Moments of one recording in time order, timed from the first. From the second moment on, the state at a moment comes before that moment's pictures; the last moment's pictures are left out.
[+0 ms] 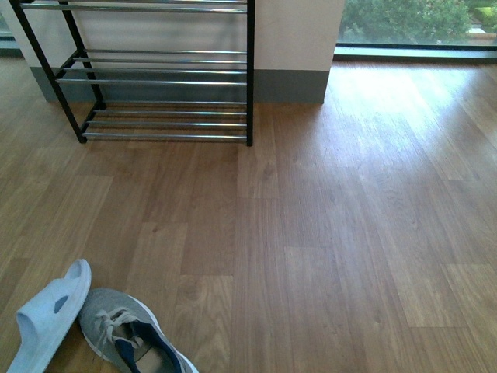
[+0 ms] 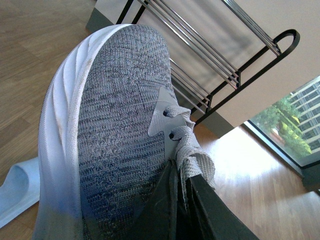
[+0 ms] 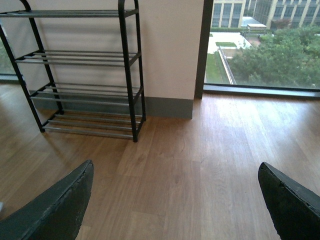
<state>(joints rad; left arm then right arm) -0.67 0.37 0.23 -0.16 -0.74 -0.85 0.00 0.00 0.02 0.00 0.00 0.00</state>
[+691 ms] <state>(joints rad) -0.67 0.37 0.23 -0.16 -0.74 -0.85 0.00 0.00 0.02 0.00 0.00 0.00</state>
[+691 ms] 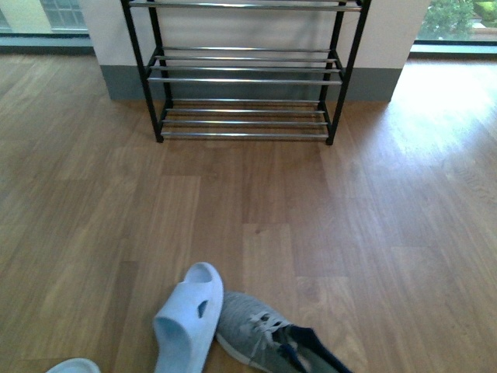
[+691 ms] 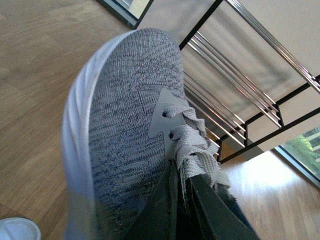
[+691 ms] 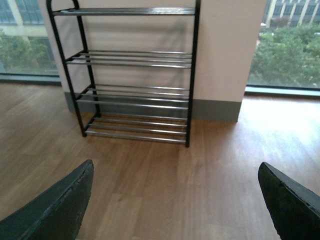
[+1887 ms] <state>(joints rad) -0.67 0.37 0.23 -0.16 -0.73 -0.85 0.13 2.10 0.55 0.76 -0.10 -0.27</state>
